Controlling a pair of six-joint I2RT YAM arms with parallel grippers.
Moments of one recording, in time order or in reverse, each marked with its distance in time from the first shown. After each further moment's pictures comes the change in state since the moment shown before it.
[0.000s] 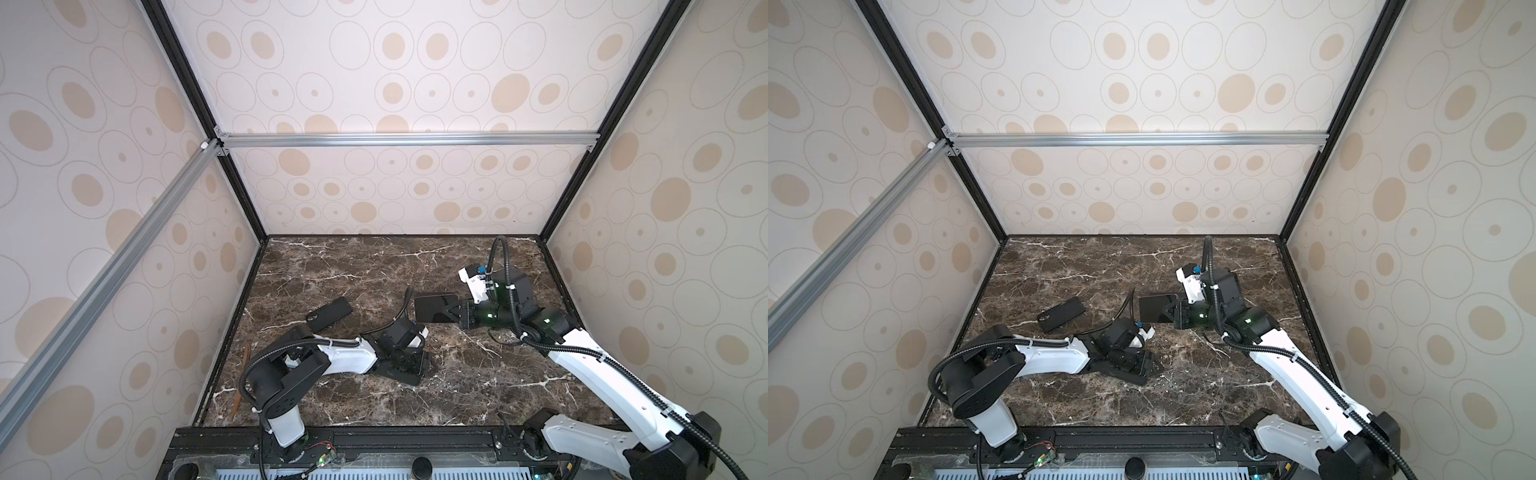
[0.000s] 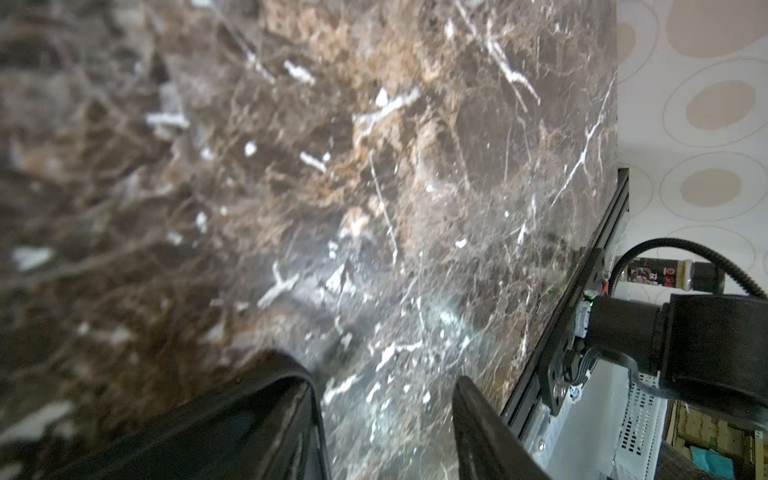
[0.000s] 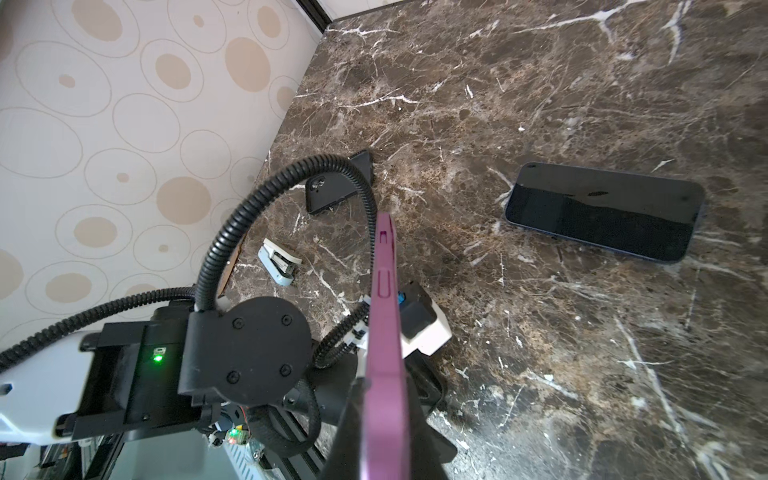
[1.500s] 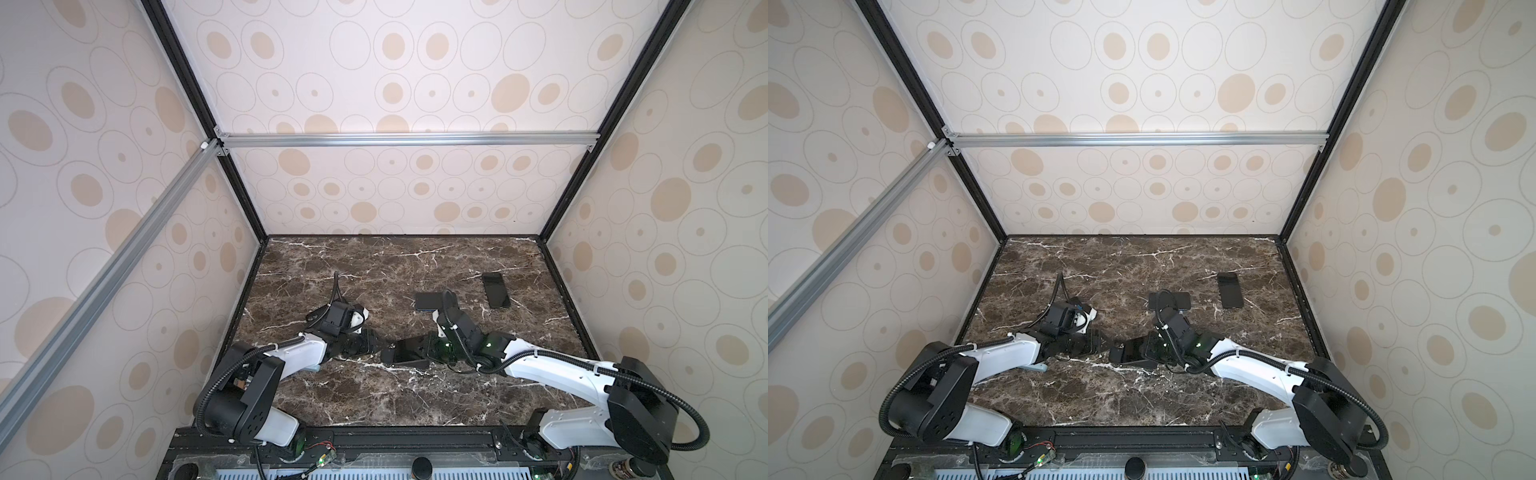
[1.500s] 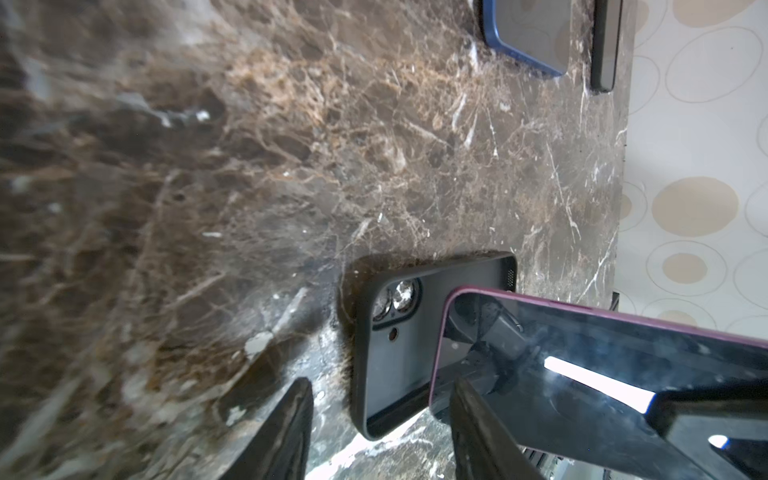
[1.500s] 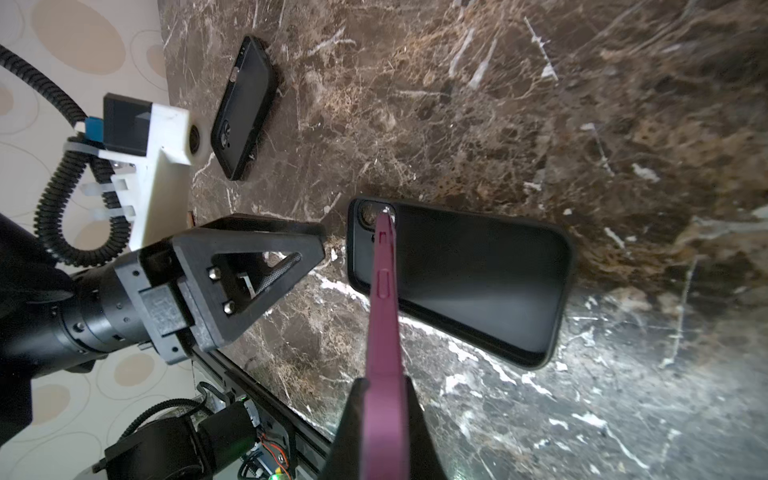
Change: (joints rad) left arm 0.488 -0.275 -0.250 -0.104 0.132 0.126; right arm 0.321 0.229 -0.284 0.352 0.187 0.652
